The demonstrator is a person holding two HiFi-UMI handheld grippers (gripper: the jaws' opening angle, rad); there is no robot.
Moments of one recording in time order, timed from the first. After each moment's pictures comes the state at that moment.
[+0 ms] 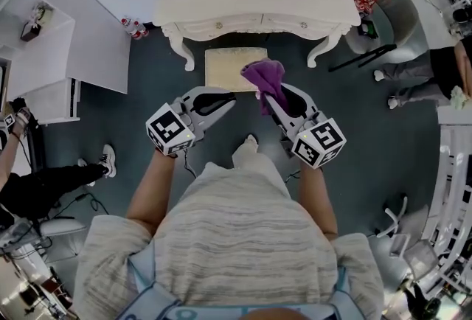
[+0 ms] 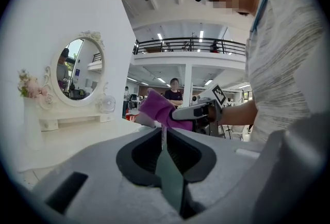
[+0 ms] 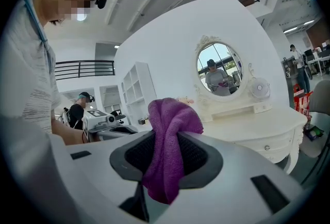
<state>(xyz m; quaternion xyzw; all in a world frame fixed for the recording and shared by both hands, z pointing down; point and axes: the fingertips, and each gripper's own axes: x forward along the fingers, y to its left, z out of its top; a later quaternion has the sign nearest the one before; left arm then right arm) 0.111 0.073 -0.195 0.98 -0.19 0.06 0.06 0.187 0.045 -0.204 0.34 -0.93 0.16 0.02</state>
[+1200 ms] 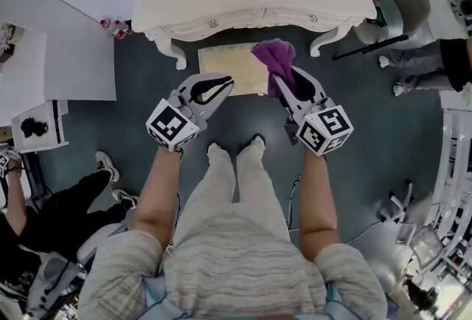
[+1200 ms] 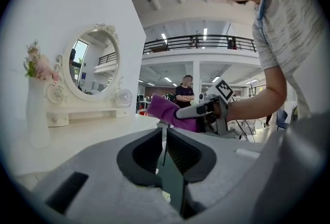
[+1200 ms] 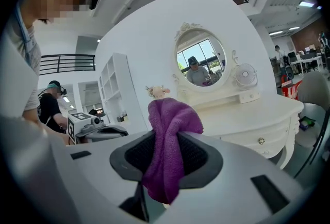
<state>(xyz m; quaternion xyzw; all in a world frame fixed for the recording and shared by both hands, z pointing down) 0.078 -0.061 -0.094 0.97 -0.23 0.06 0.05 0.180 -0.089 -0.099 0.42 -0.89 0.19 0.04</state>
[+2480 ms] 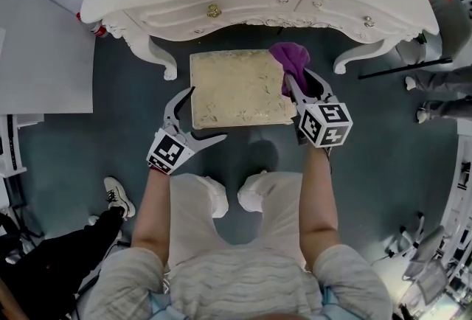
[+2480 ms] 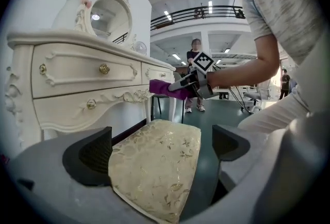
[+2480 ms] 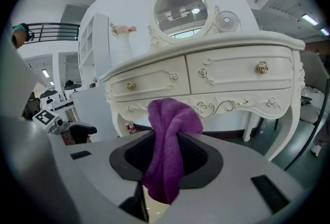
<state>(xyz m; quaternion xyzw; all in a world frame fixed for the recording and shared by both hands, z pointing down) 0.025 -0.111 0.306 0.94 -0.28 0.17 0.03 0.206 -0.218 0.261 0.49 -0.84 0.18 0.15</state>
